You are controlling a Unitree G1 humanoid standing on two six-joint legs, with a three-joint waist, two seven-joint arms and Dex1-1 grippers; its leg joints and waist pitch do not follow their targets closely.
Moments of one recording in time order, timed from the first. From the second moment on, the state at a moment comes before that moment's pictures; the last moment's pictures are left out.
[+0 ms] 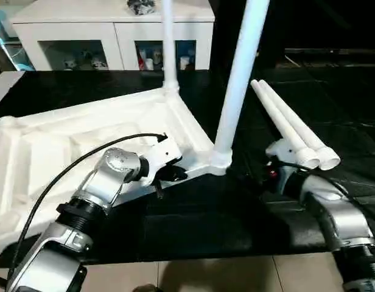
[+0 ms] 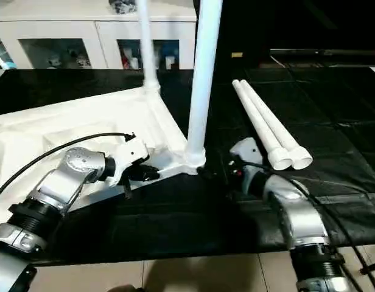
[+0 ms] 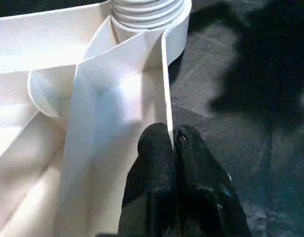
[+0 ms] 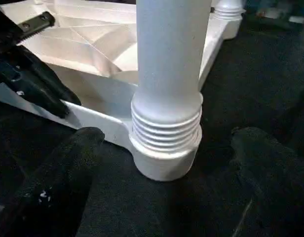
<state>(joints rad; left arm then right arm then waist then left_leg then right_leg) -0.62 0.37 -0.32 0.48 0.09 0.26 -1.04 -0.31 -0.39 0.03 0.26 0.24 0.21 0.83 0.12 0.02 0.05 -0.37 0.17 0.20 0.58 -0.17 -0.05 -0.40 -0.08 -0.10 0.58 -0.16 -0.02</state>
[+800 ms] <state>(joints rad) -0.64 0.42 -0.40 0.51 0.08 0.07 -1.27 -0.39 -0.47 0.09 0.36 0.25 0.10 1.14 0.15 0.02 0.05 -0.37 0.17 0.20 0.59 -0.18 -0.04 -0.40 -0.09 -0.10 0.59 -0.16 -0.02</state>
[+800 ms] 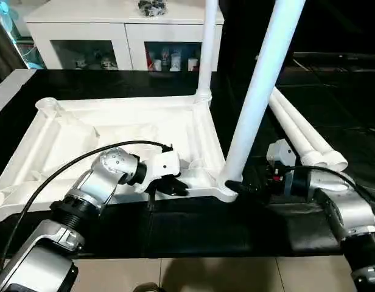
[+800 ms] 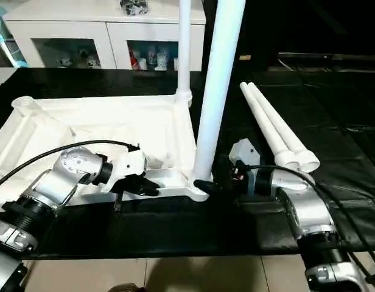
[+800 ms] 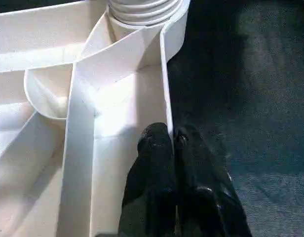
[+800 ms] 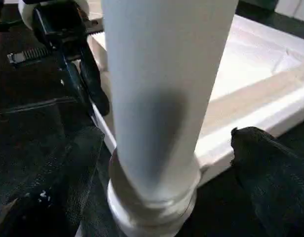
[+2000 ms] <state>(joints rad) -0.65 0.42 -0.41 0.52 0.08 0.04 -1.31 -0.42 -0.46 0.13 0.45 0.25 0.13 1.26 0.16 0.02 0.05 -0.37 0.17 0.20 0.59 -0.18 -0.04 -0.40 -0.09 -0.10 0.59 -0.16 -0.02</state>
